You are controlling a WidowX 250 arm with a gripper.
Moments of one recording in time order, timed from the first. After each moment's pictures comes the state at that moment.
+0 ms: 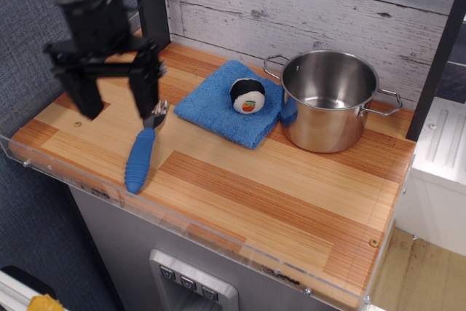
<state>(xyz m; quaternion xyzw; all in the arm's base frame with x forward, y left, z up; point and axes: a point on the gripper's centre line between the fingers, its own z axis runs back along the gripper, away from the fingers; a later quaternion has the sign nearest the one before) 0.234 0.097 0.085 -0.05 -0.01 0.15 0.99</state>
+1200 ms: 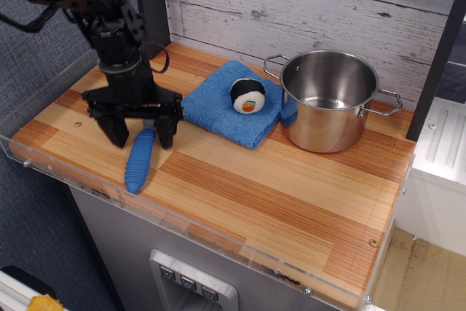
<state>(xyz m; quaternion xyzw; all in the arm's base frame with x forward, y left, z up) 0.277 0.109 0.002 -0.01 -0.05 0.18 0.98</state>
